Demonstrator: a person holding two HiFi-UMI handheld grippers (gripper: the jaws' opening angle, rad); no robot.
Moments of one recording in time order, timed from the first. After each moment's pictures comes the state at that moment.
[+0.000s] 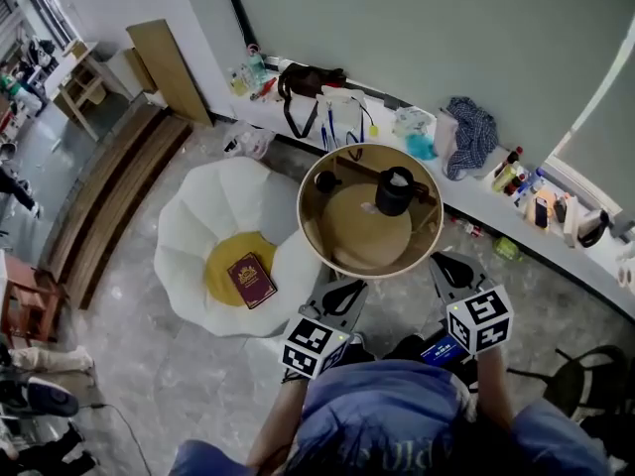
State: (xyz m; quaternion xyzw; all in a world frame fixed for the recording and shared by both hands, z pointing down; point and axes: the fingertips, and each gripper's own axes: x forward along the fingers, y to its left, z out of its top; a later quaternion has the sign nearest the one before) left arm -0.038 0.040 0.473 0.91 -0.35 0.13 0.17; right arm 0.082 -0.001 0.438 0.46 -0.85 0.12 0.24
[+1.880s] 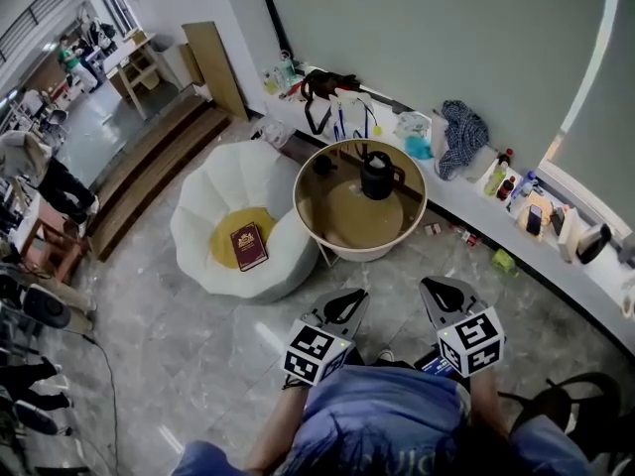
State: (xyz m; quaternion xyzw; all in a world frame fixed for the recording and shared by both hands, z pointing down) left arm 0.150 0.211 0.461 0.87 -0.44 0.15 0.15; right arm 0.247 0.182 0.437 0.35 -0.91 0.09 0.22
